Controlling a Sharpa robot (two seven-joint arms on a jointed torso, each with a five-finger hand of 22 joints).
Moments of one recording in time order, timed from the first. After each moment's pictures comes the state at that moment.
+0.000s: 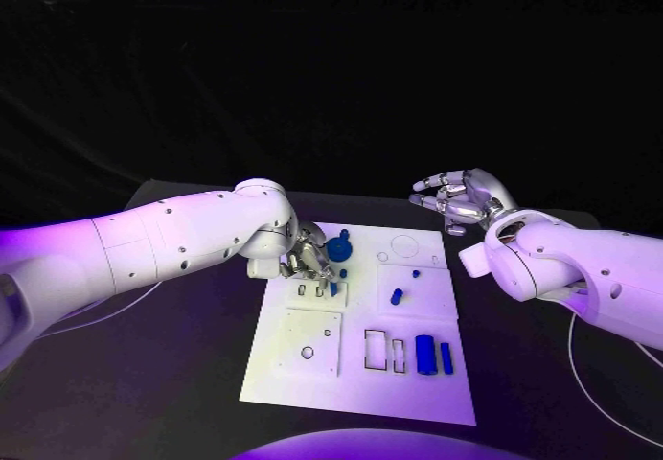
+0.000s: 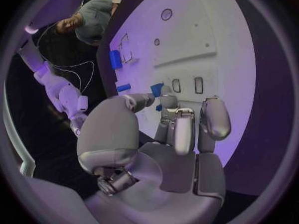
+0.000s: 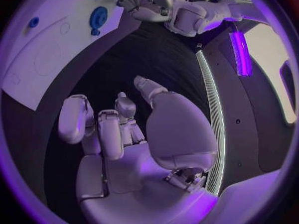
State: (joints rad) left arm 1.32 -0.56 -0.14 1.28 -0.88 0.40 -0.53; left_hand 1.04 -0.23 0.77 0.28 0.19 0.90 0.06 0.65 0.60 1.20 0.00 1.12 0.75 1.47 -0.06 1.52 1.31 0.09 1.32 0.05 1.39 1.13; right arm 1.26 -0.83 -0.15 1.52 -0.49 -0.58 0.18; right_hand 1.20 -0.14 0.37 0.02 0.25 0.82 0.18 0.26 0.32 1.16 0.09 1.18 1.07 1.46 0.02 1.47 1.30 0.07 1.36 0.12 1.21 1.31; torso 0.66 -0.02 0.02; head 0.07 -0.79
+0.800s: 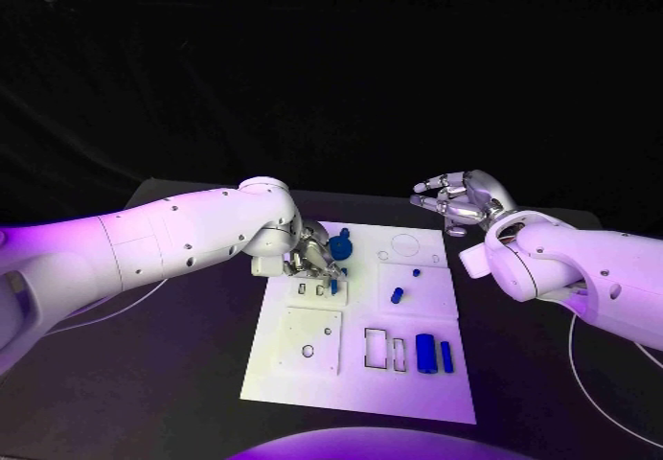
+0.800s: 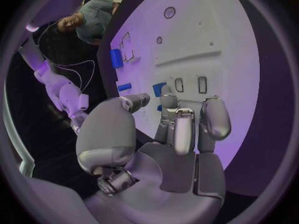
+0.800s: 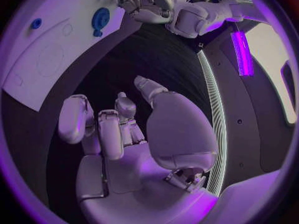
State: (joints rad) left arm 1.32 -0.54 -0.14 1.26 -0.87 0.40 -0.53; left_hand 0.97 -0.24 0.70 0.29 0.18 0.90 0.07 0.65 0.60 1.20 0.00 1.12 0.74 1.47 -0.06 1.52 1.31 0.09 1.32 0.05 1.39 1.13; right arm 1.26 -0.83 -0.15 1.52 -0.49 -0.58 0.16; right_hand 1.20 -0.14 0.37 0.03 0.26 0.82 0.18 0.26 0.32 1.16 0.09 1.18 1.08 1.46 0.02 1.47 1.31 0.07 1.36 0.12 1.21 1.31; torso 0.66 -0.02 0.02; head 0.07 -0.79
